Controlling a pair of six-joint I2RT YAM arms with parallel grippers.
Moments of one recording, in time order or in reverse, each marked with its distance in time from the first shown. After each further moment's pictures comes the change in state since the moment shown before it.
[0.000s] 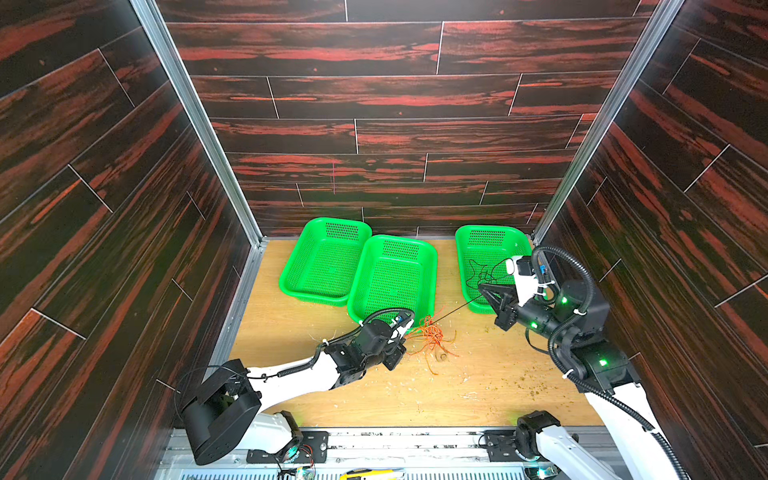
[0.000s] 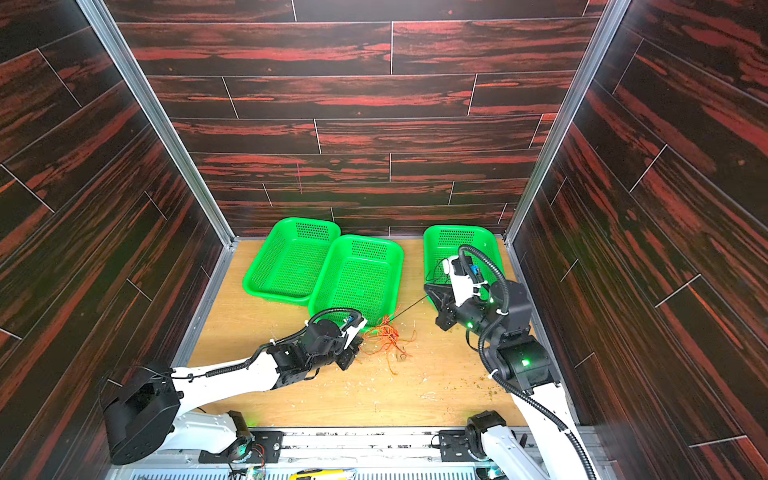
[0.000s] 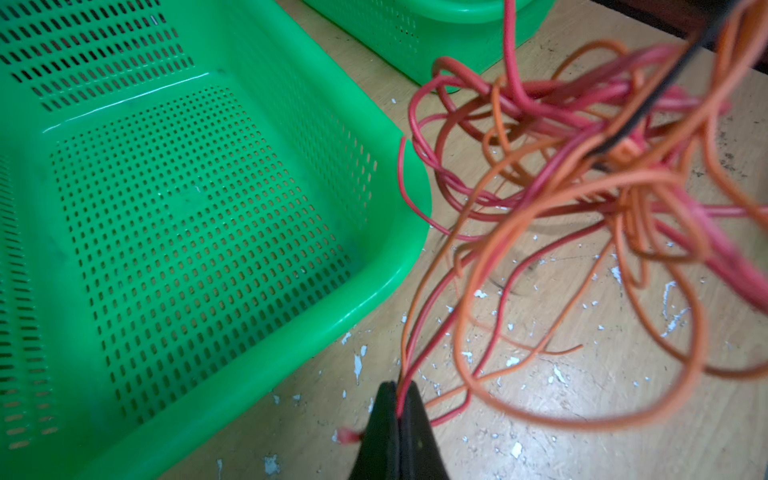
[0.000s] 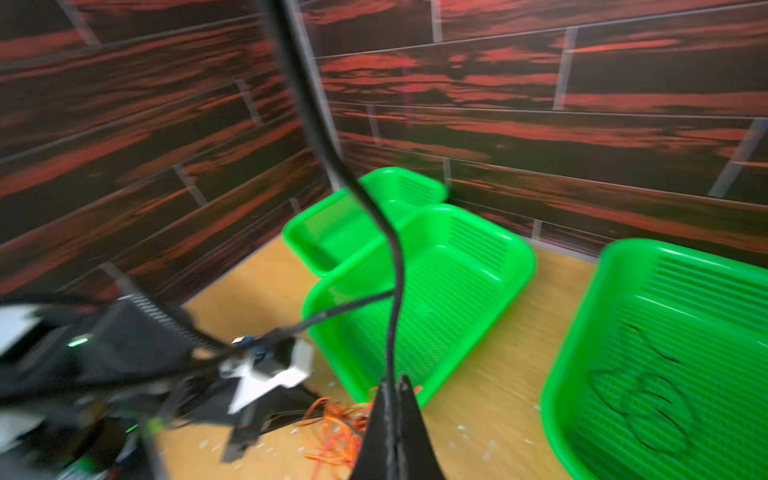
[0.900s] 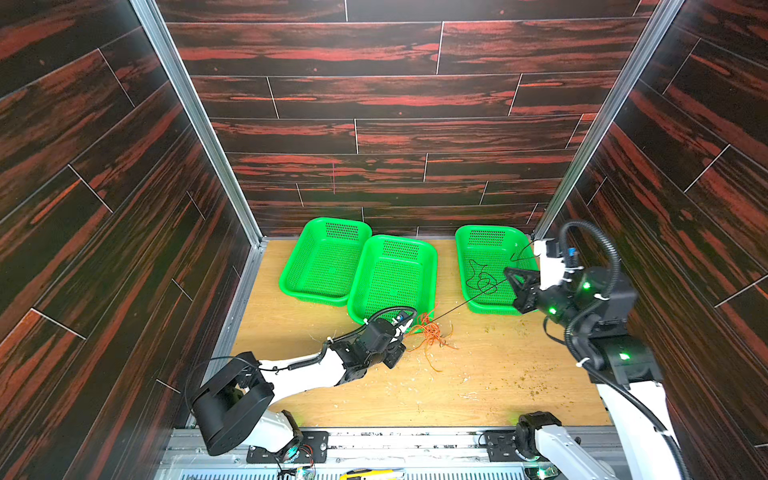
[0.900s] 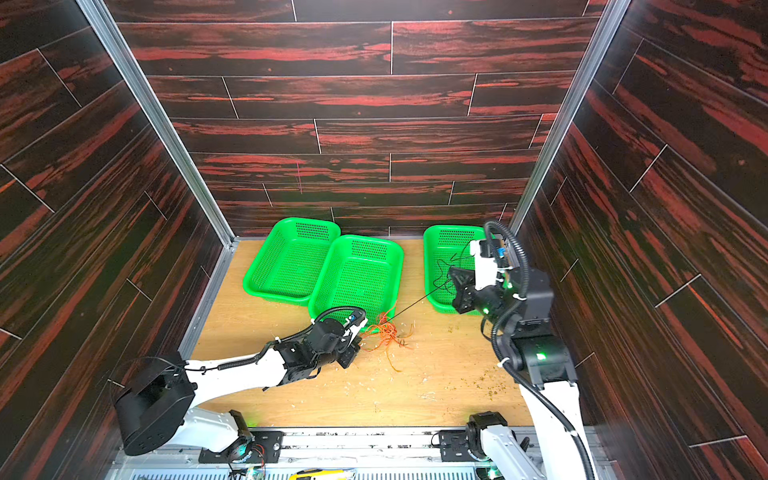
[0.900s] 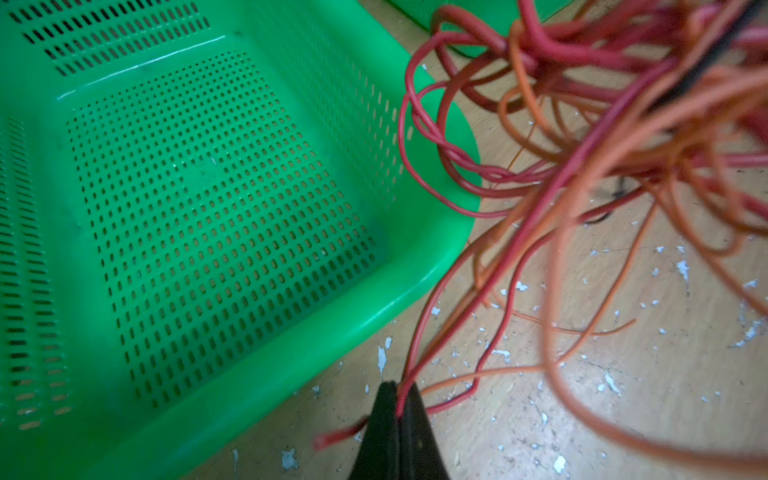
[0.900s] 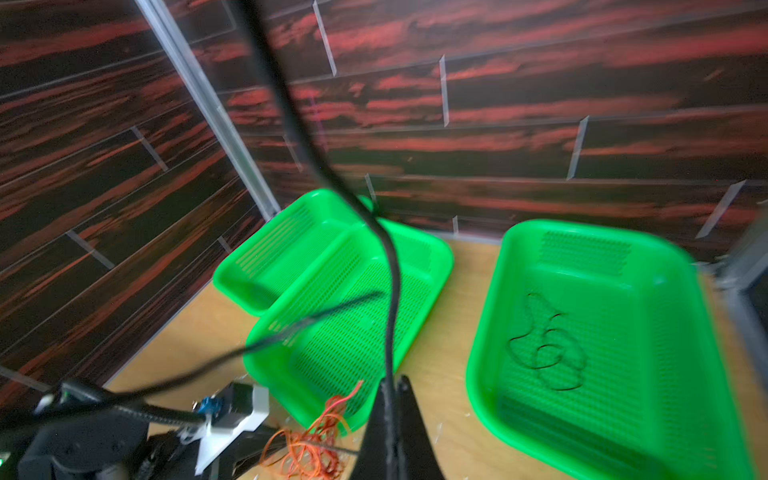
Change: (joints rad) left arm 0.019 0.079 0.012 -0.004 -0.062 -0.008; right arm -0.142 0.029 0.198 -0.162 0.194 0.043
